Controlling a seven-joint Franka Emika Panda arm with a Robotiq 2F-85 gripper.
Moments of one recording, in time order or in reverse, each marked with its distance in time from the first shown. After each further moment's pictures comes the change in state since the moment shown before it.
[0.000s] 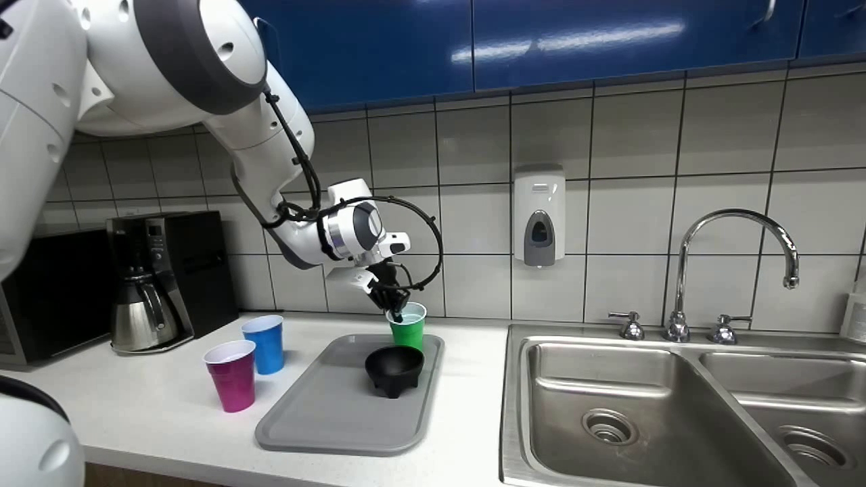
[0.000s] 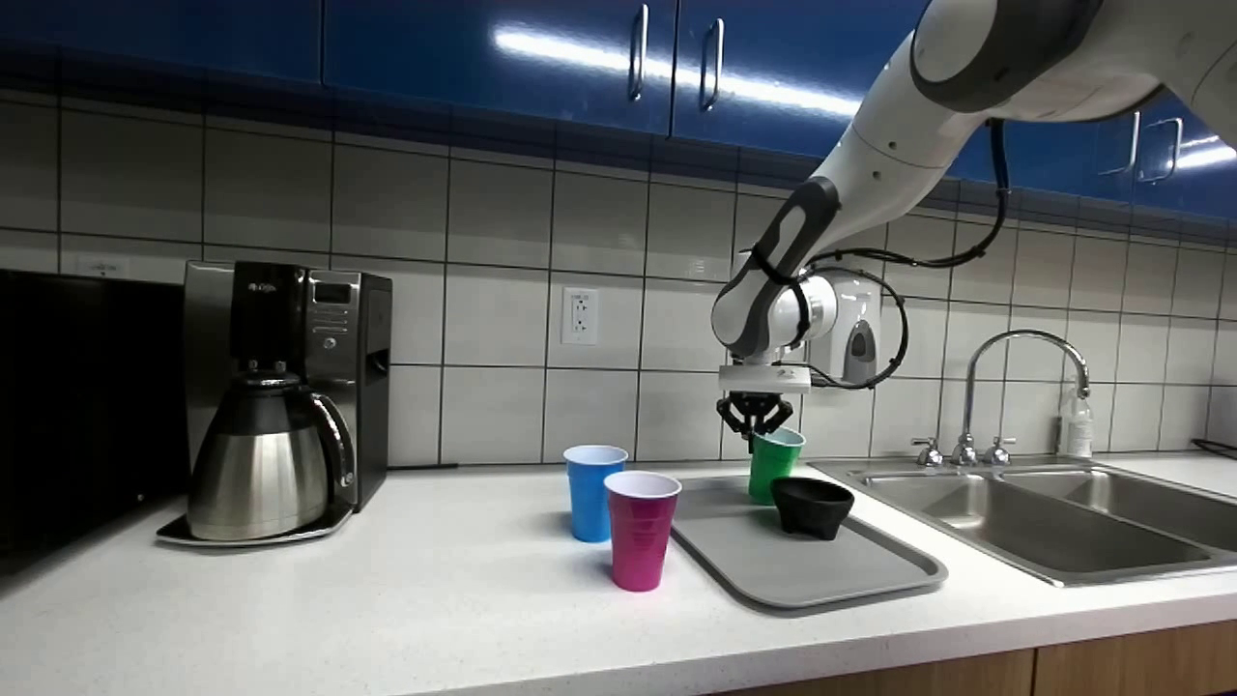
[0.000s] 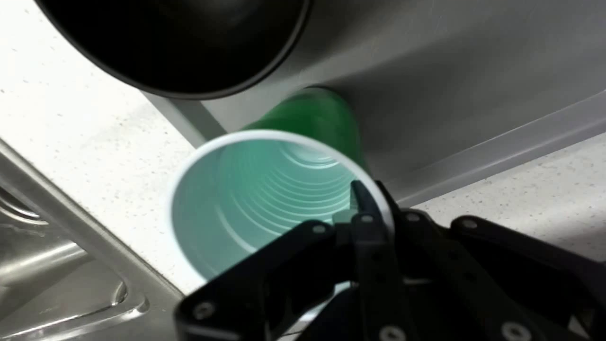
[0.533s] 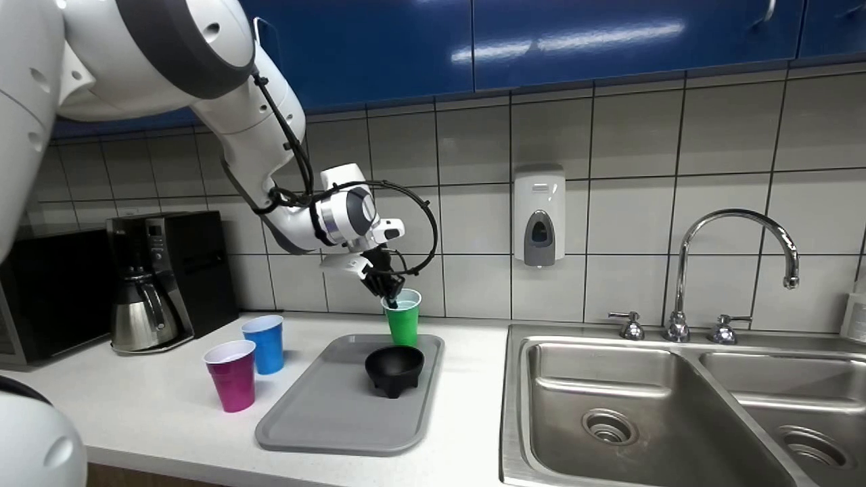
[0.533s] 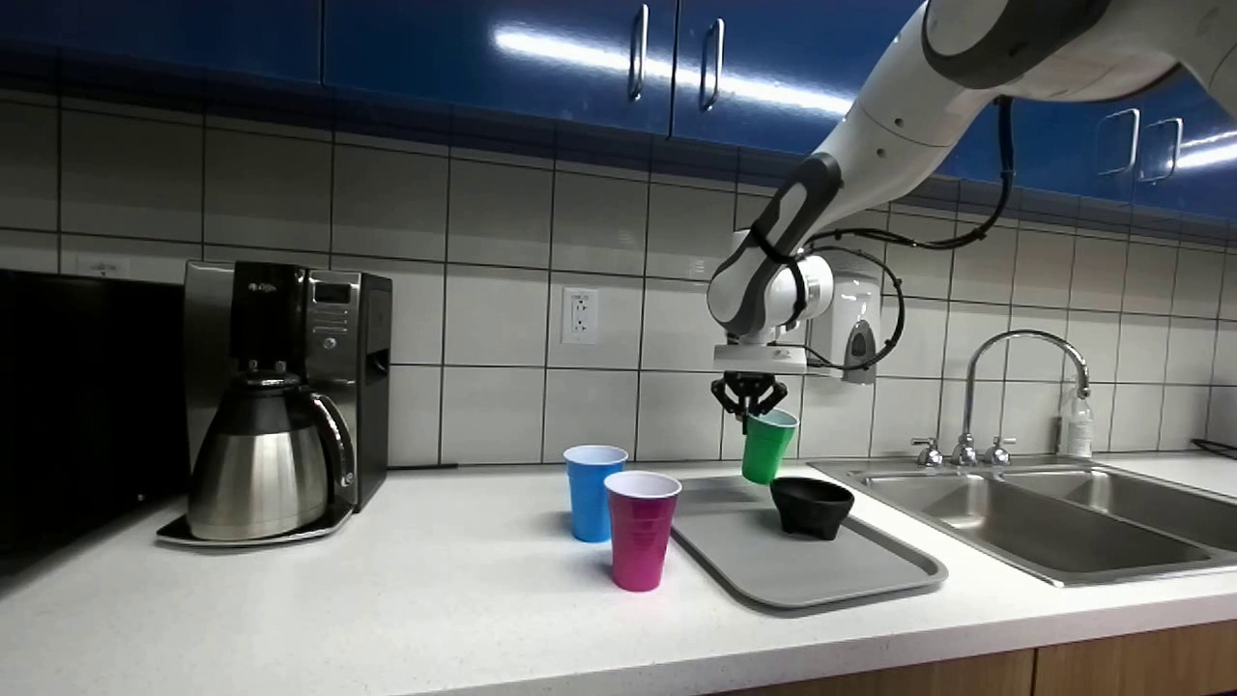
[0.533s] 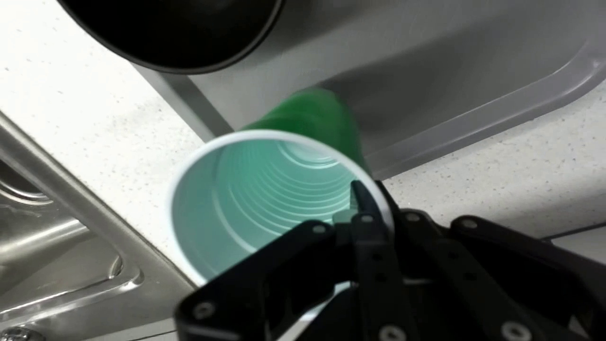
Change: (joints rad) arm 0.017 -0.052 0.000 -0.001 0.000 -0.027 -0.006
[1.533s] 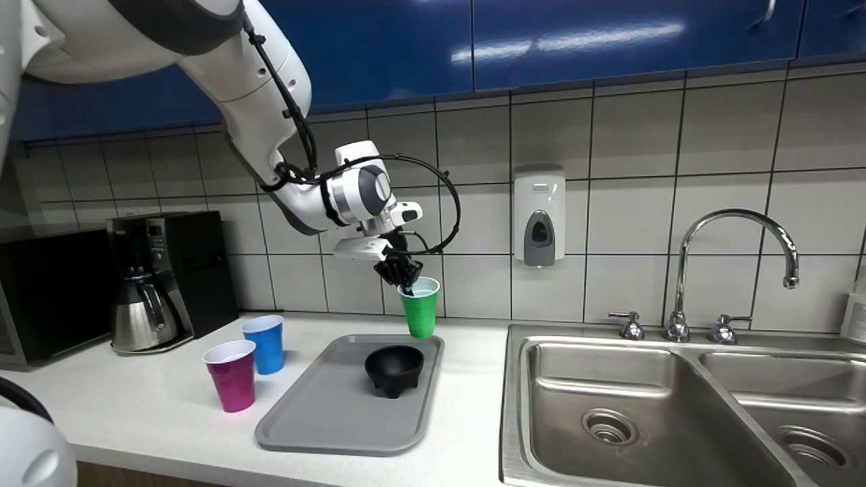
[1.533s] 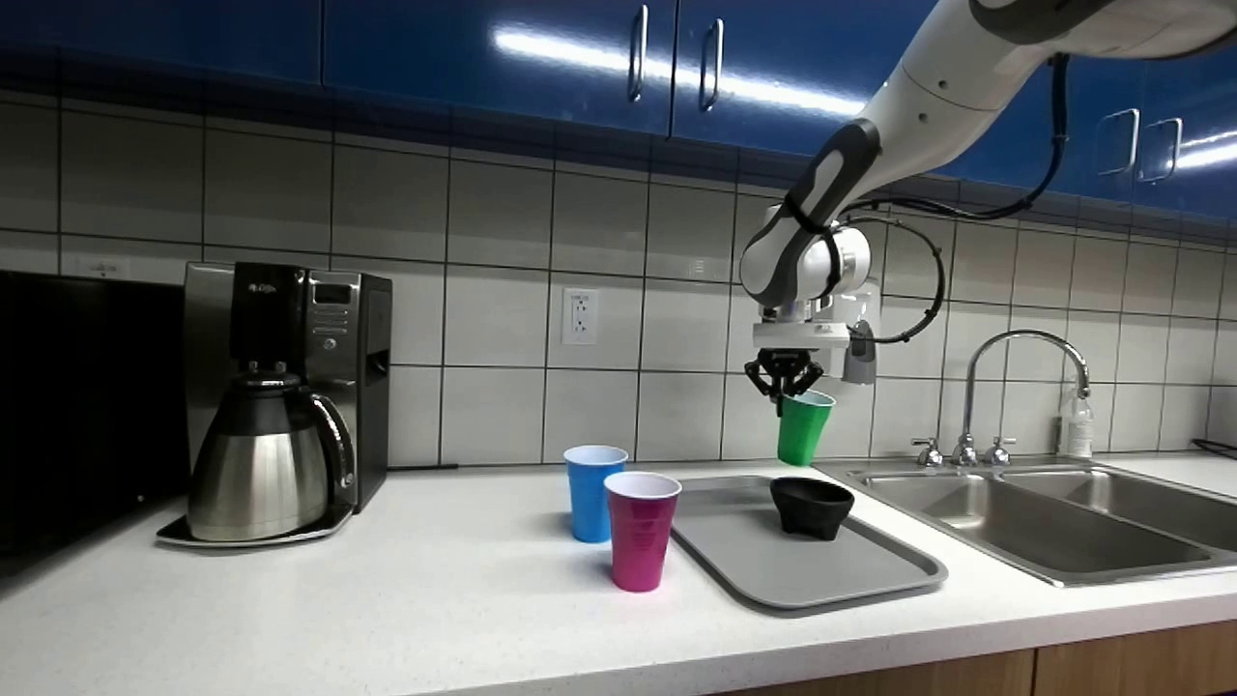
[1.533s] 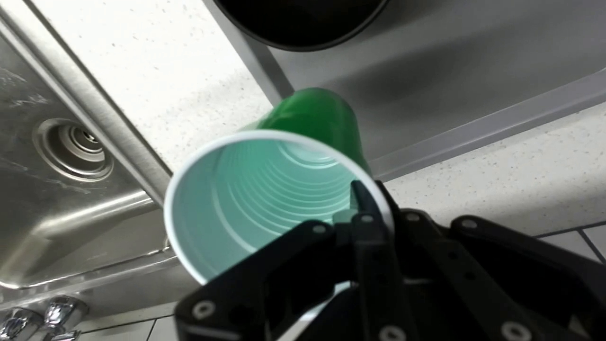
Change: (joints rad) arm -0.064 -0.115 -0.004 -0.072 -0.001 -0.051 -0.122
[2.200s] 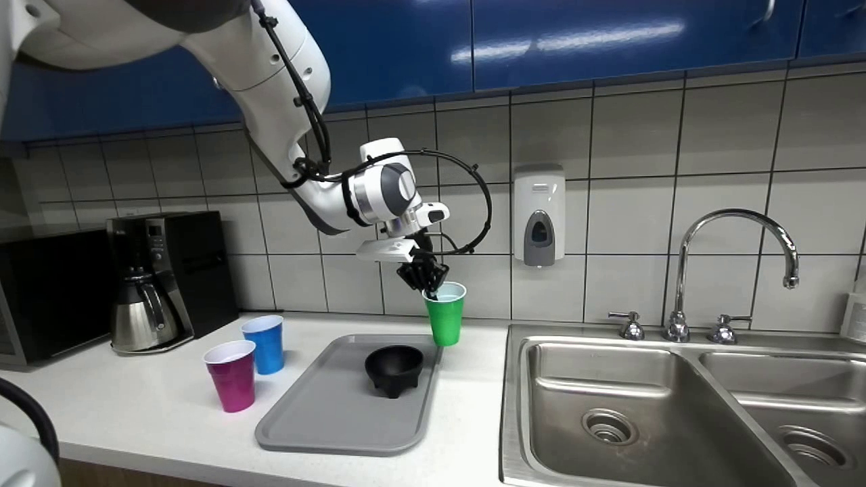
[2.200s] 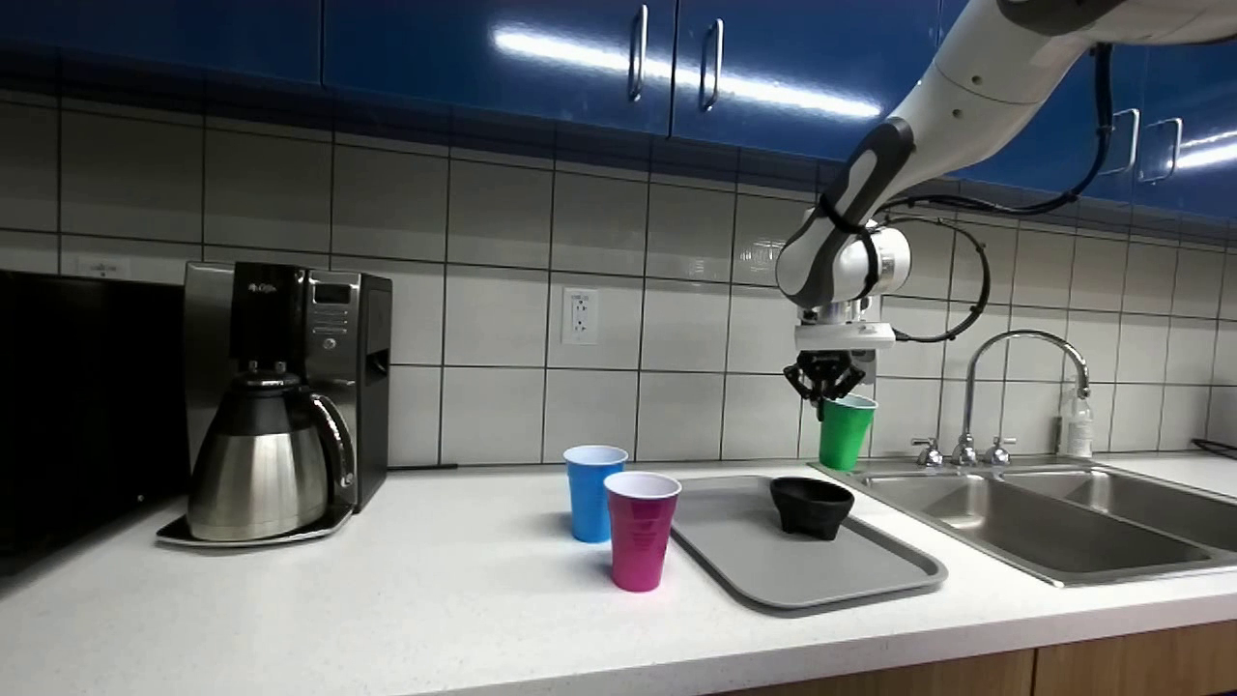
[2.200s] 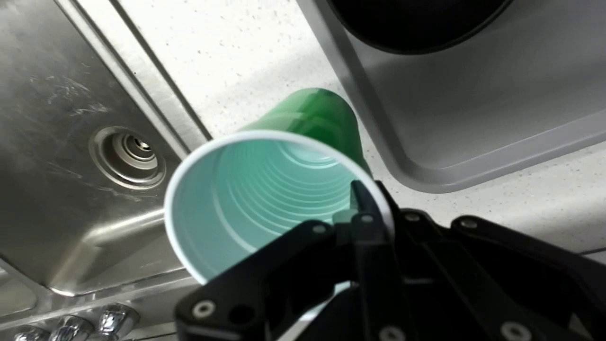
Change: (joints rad) arm -0.082 -0.039 -0.010 -0.059 -0.001 -0.001 -0.076
